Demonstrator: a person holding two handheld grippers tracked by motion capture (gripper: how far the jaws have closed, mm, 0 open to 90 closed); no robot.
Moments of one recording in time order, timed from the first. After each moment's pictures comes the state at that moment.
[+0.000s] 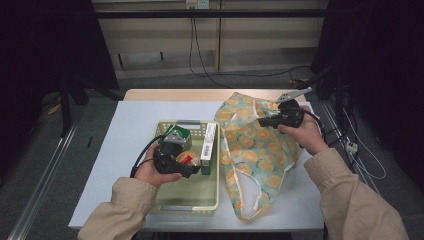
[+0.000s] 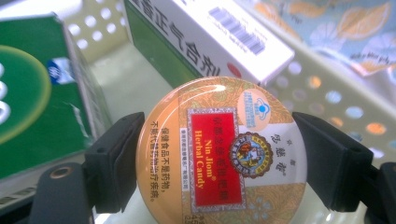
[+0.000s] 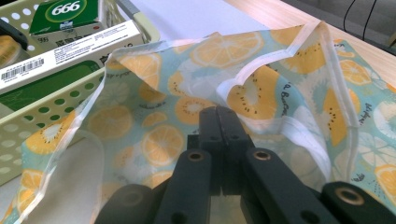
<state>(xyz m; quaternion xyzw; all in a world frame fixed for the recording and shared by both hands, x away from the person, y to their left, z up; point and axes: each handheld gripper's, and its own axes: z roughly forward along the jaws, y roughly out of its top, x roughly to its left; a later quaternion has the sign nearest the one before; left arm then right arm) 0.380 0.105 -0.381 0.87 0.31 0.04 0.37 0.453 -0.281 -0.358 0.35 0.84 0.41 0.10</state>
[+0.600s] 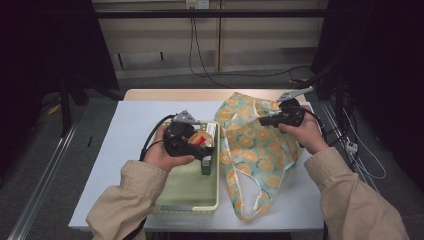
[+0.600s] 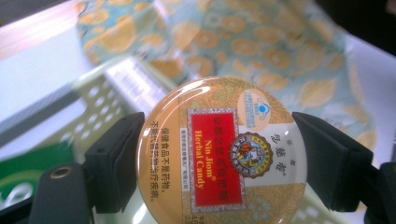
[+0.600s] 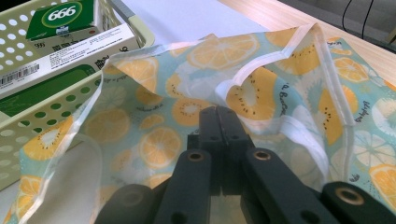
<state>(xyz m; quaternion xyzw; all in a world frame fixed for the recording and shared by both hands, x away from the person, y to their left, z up) 0.394 0.062 -0.325 0.86 0.27 0.05 0.42 0.456 -0.284 -0.359 0.36 0.83 0.41 0.10</state>
